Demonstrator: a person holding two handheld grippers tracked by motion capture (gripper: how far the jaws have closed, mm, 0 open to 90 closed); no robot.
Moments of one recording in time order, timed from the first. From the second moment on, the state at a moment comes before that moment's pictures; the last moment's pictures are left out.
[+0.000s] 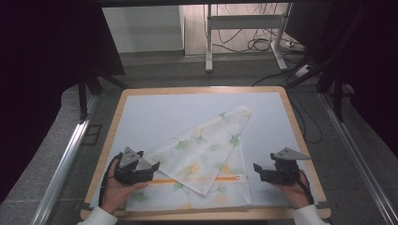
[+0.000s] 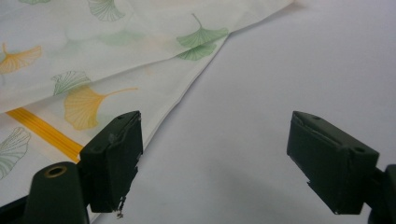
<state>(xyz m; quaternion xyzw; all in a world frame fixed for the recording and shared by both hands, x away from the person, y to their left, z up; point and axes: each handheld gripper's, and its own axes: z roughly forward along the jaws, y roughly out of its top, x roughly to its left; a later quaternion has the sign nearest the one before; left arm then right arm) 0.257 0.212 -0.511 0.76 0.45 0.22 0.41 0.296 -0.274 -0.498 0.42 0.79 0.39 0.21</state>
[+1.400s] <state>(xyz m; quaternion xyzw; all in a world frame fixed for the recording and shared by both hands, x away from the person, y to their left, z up) 0.234 0.202 -0.510 0.77 0.43 0.20 0.42 0.286 -0.263 -0.492 0.38 0.82 0.40 0.16</state>
